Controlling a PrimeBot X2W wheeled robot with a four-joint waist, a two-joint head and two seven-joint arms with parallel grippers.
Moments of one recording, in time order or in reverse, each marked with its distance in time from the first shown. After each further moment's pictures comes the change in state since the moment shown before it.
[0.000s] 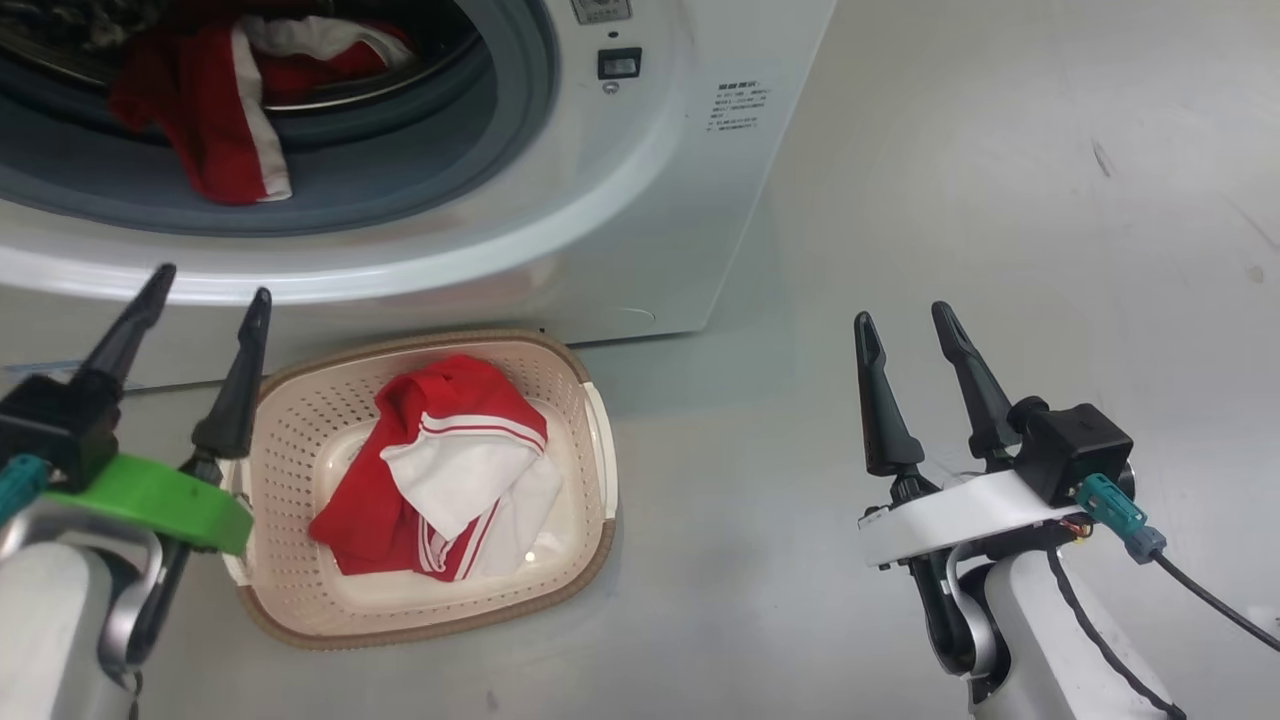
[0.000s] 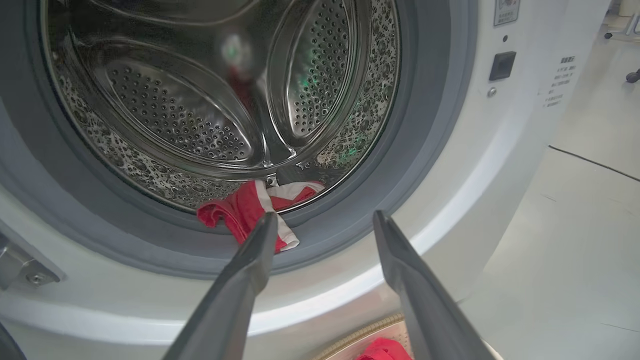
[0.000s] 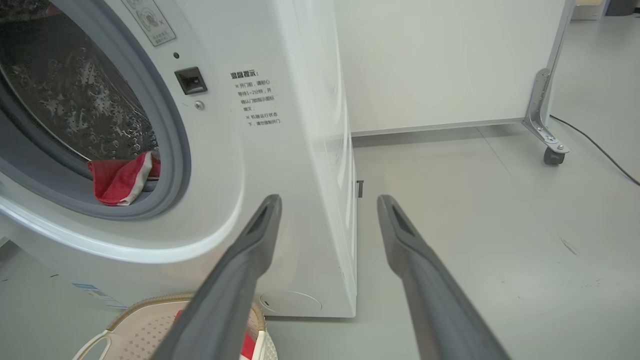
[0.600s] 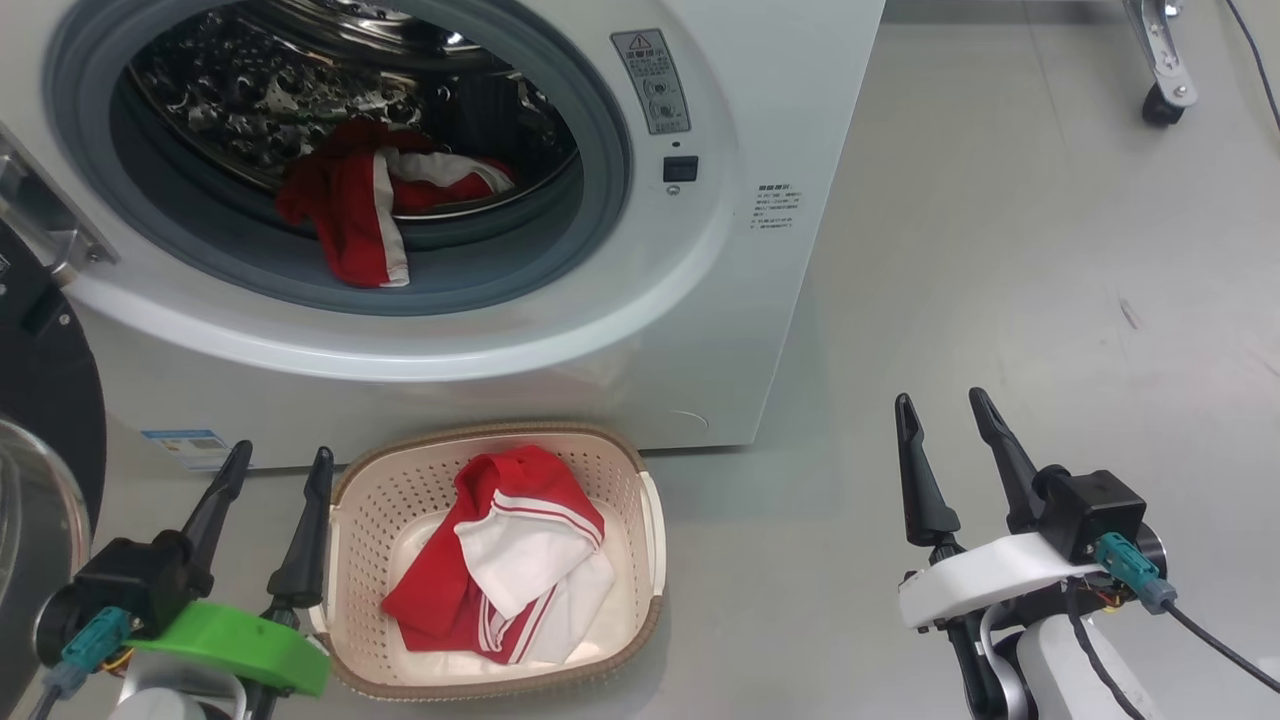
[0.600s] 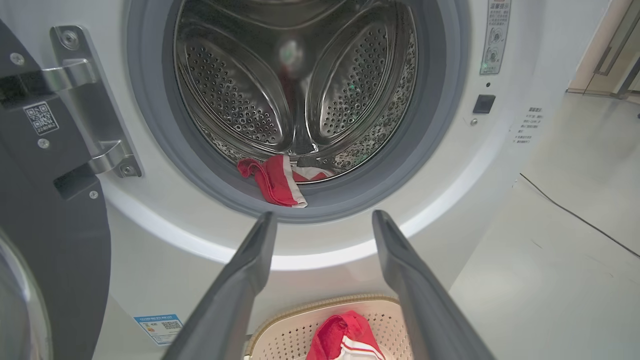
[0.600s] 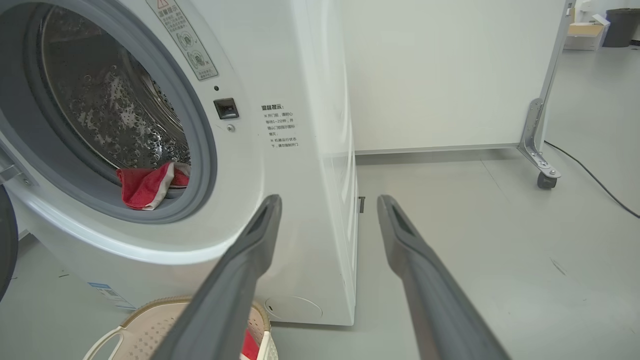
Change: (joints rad) left arm 0.192 -0.127 -0.002 0.080 -0.091 0.005 -0.085; right arm 0.093 0.001 -0.080 0.080 -0.040 0.036 0.000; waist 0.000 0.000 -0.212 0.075
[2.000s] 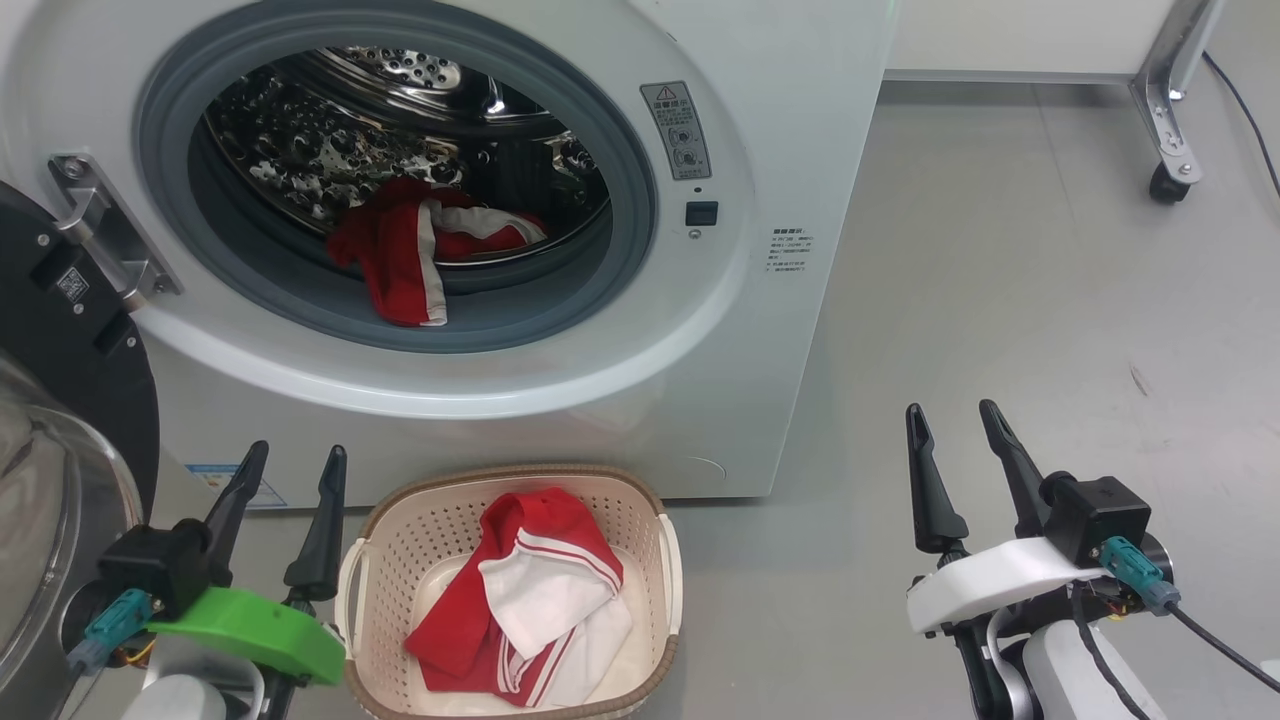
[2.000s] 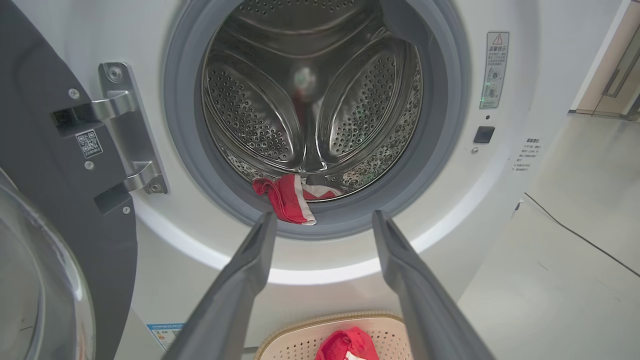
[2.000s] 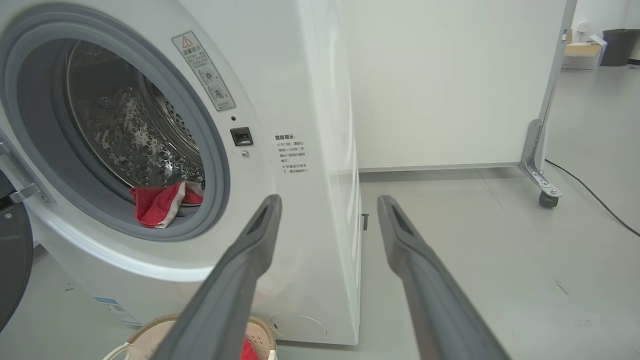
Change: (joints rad) left arm -0.050 -0.005 -0.046 0.076 -0.044 0.007 0.000; right arm 0.002 -0.005 -0.010 0.028 0.013 -0.008 0.000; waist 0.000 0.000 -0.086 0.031
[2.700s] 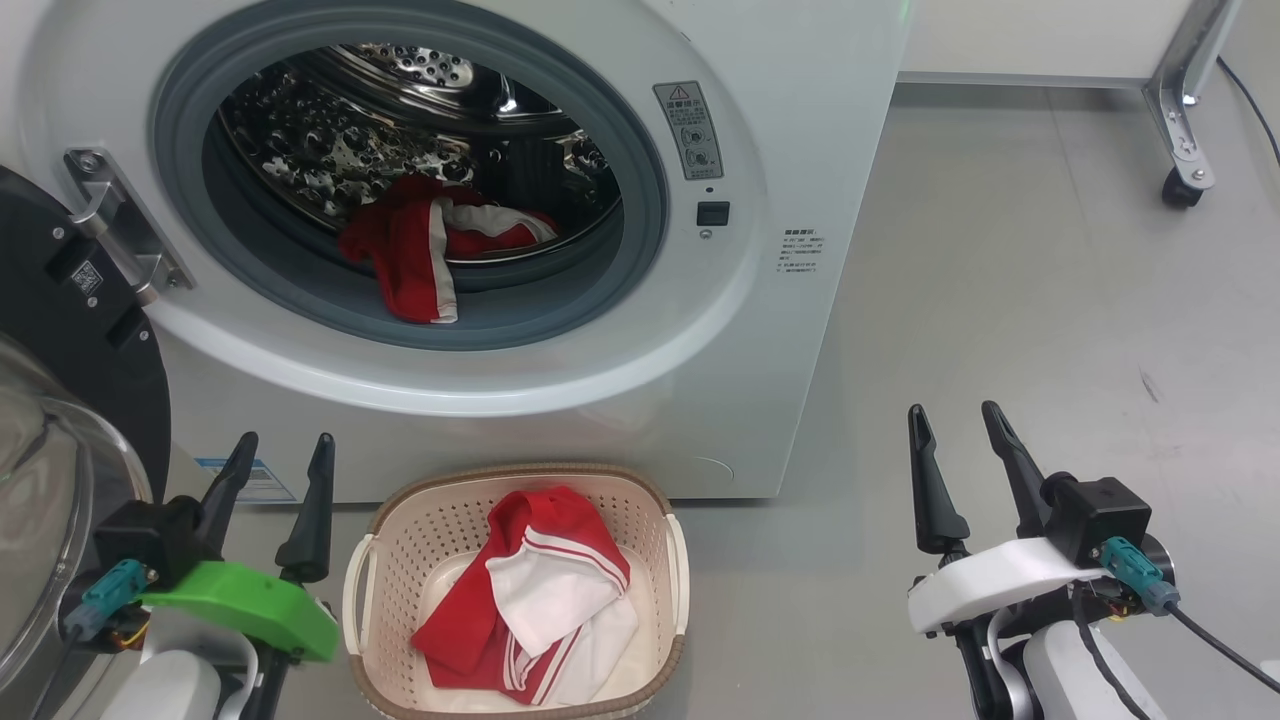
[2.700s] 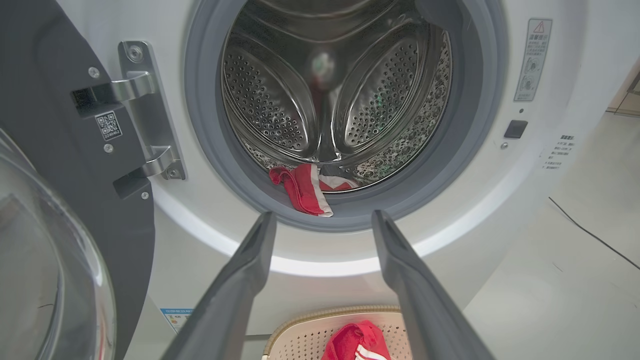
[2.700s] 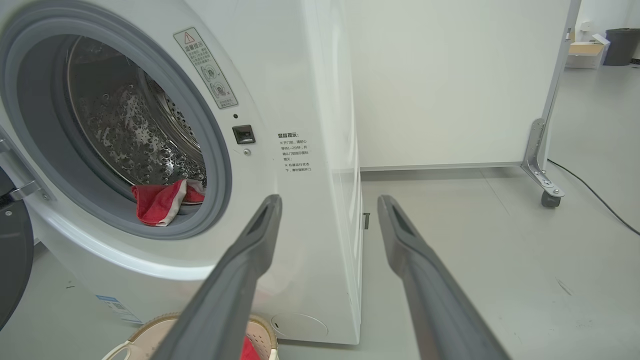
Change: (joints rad) left arm -0.076 0.020 -0.049 0.107 -0.063 -0.005 0.000; right arm 0.000 -0.001 0.000 0.004 0.001 -0.009 0.000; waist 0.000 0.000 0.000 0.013
